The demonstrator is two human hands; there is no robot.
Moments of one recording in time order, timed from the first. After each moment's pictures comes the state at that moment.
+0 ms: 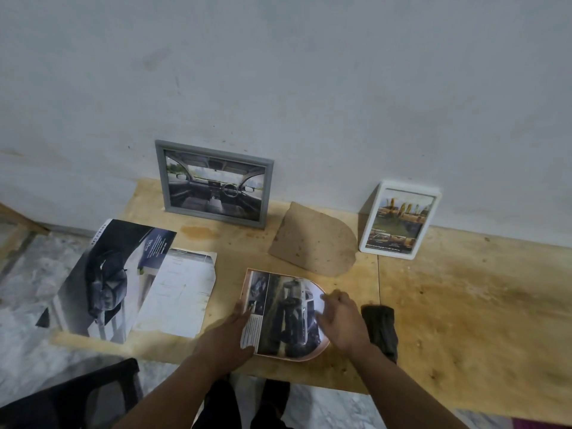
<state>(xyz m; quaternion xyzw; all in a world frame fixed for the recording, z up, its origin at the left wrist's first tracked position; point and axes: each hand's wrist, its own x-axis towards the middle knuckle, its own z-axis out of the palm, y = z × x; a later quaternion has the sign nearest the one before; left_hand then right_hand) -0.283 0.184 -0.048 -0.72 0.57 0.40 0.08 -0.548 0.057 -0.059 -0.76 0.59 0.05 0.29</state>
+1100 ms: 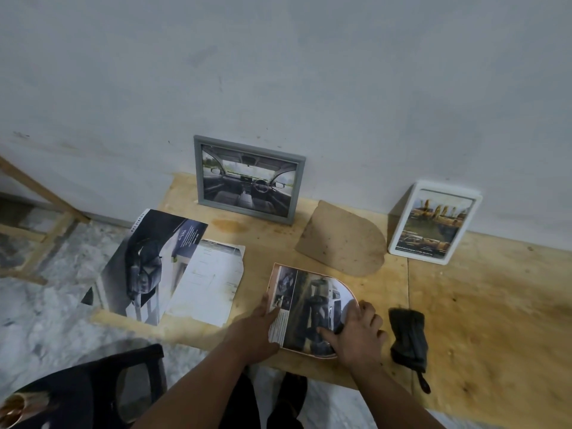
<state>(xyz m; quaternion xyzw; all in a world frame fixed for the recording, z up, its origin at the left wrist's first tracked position) -0.282 0.184 -0.053 -0.71 0.57 0.40 0.12 -0.518 0.102 -0.064 -0.71 0.67 0.12 0.19</state>
